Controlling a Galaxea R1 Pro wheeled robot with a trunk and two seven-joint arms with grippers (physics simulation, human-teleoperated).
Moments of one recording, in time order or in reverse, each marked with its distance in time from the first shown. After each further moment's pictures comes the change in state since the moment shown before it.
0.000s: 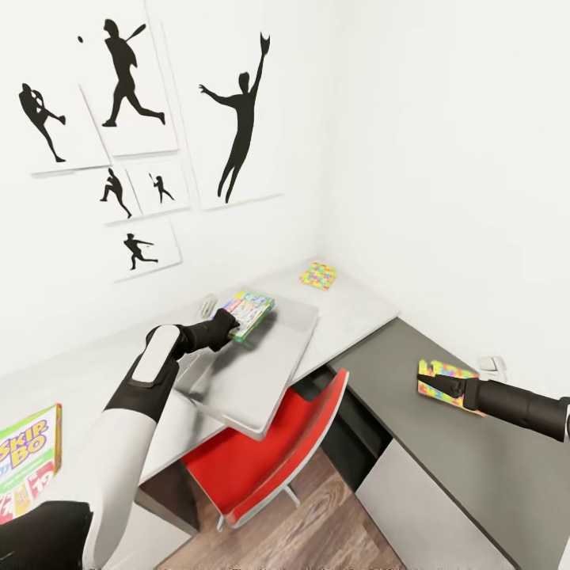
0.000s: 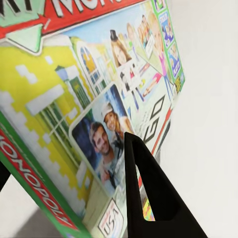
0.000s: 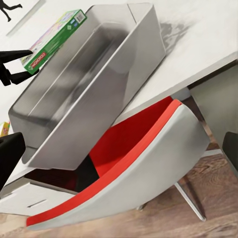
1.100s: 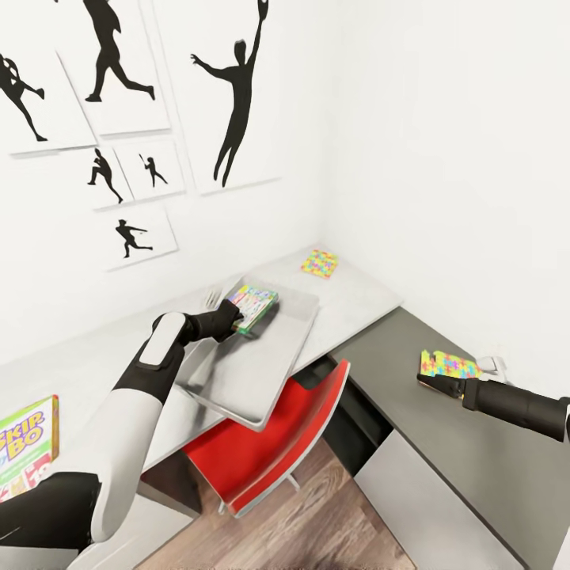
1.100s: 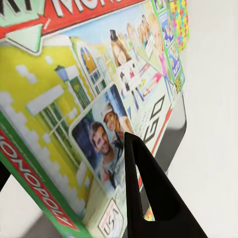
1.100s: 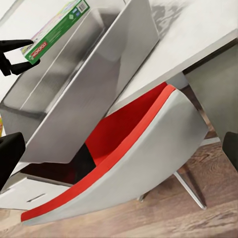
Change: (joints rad) left arm -0.087 -0.013 -0.006 0.096 -0.005 -0.001 0.000; right arm 0.000 0.000 0.000 0.000 0.000 0.000 -0.001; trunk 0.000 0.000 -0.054
